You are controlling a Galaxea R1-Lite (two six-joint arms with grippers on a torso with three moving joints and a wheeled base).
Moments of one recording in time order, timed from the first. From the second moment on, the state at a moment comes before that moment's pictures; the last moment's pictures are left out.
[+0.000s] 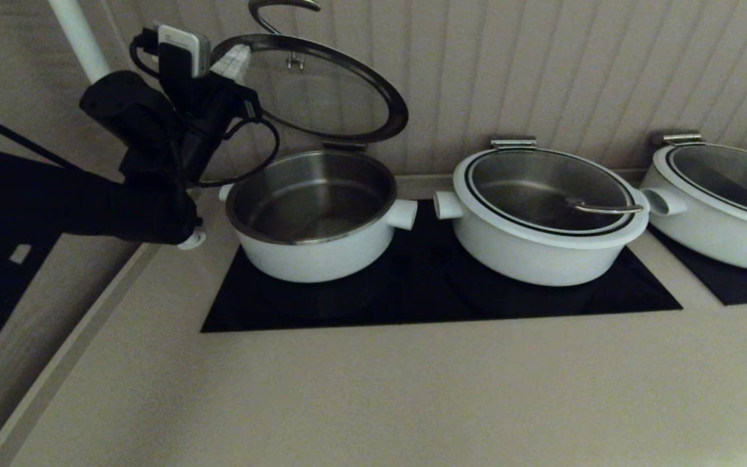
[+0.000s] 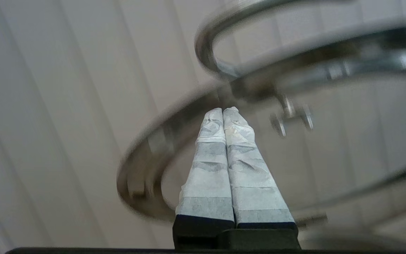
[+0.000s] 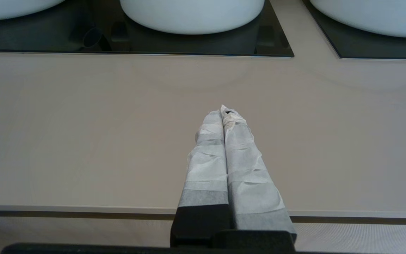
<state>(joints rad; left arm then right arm) -0.15 2.15 -1.53 -1.28 -0.14 0.24 0.00 0.00 0.00 0.00 0.02 -0.03</state>
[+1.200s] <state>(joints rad) -0.12 1.89 -1.20 -1.32 -0.13 0.22 0.00 0.00 0.00 0.00 0.02 -0.03</state>
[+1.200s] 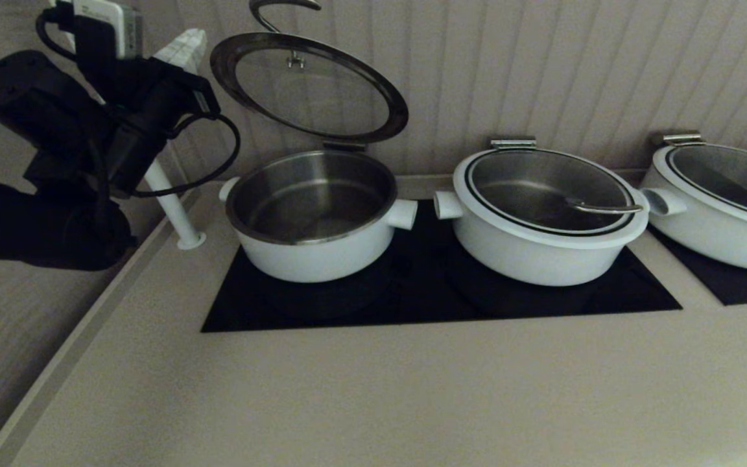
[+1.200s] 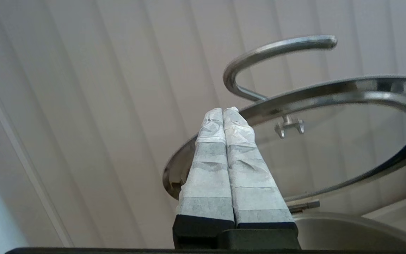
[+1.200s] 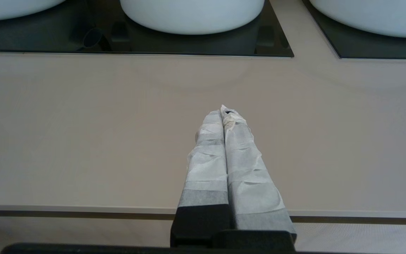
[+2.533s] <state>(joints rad) 0.04 1.77 -1.22 -1.15 -0.13 0.12 0.00 0.00 0.00 0.00 0.02 -0.03</state>
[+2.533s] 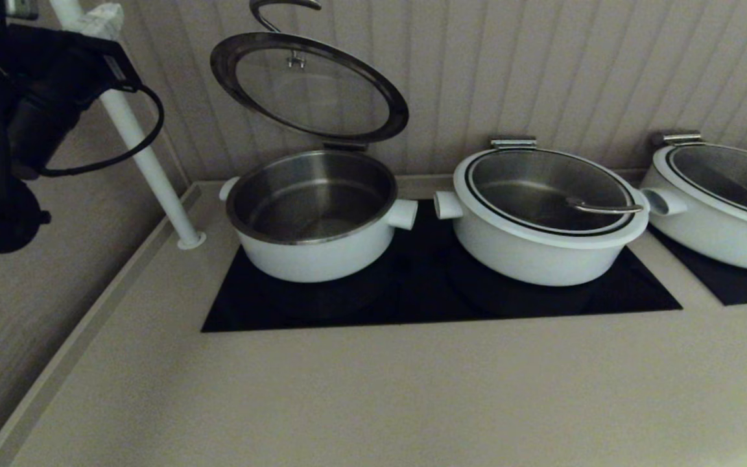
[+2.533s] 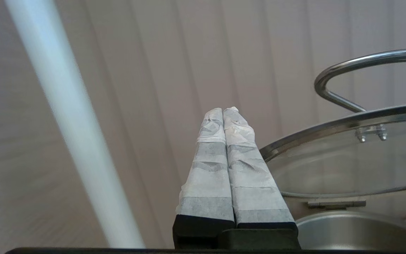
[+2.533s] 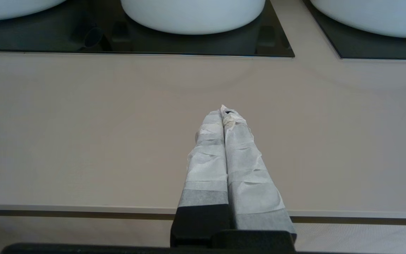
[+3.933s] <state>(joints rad) -0.05 1.85 -1.49 -0.90 -0.24 0.11 0.00 0.00 0.00 0.00 0.02 -0.03</state>
